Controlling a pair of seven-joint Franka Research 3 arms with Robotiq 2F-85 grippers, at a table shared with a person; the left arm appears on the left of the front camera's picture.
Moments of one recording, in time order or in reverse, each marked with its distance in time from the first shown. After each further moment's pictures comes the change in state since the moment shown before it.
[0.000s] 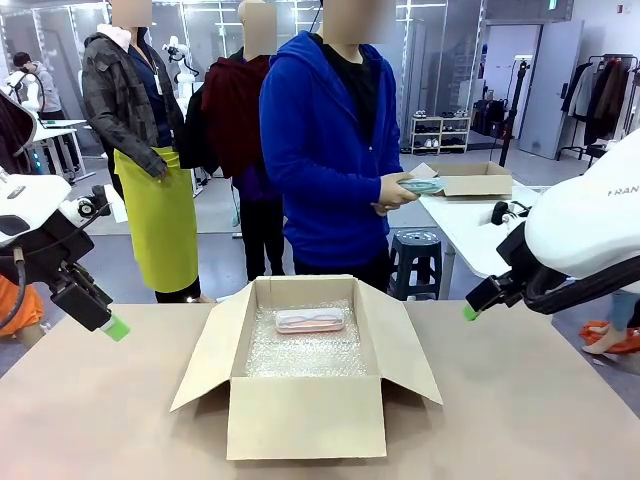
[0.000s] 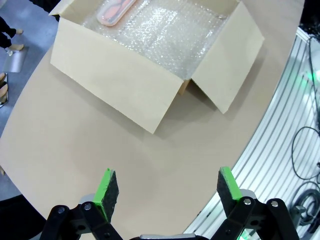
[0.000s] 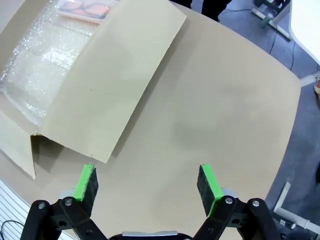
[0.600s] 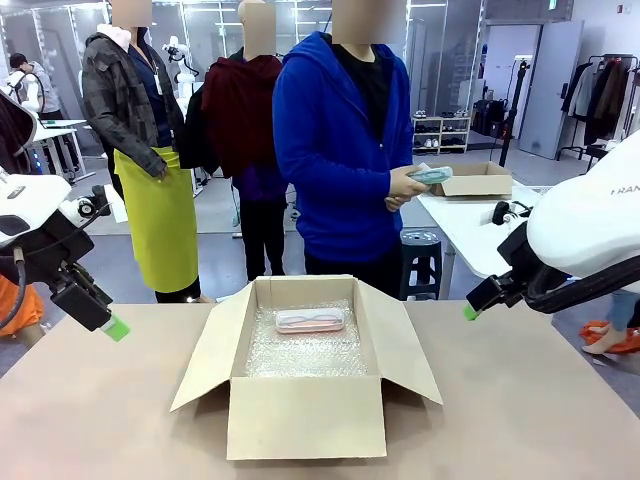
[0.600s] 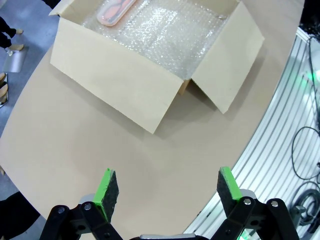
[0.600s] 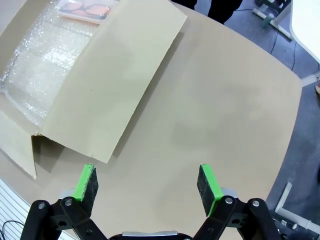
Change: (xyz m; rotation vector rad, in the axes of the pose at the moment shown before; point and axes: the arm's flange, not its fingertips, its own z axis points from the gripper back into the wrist) left arm 0.000 0.000 0.000 0.000 0.000 0.000; right arm 0.000 -0.001 0.000 0.006 -0.002 -0.003
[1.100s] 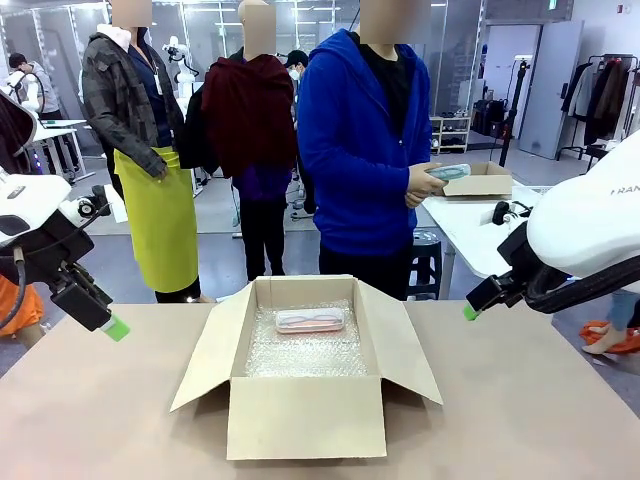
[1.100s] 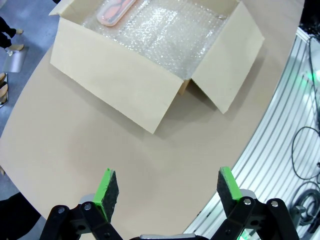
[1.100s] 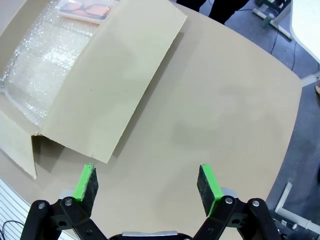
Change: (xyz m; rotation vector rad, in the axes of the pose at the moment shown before) left arm 0.000 0.000 0.000 0.000 0.000 0.000; right arm 0.000 0.000 0.000 0.000 0.000 0.000
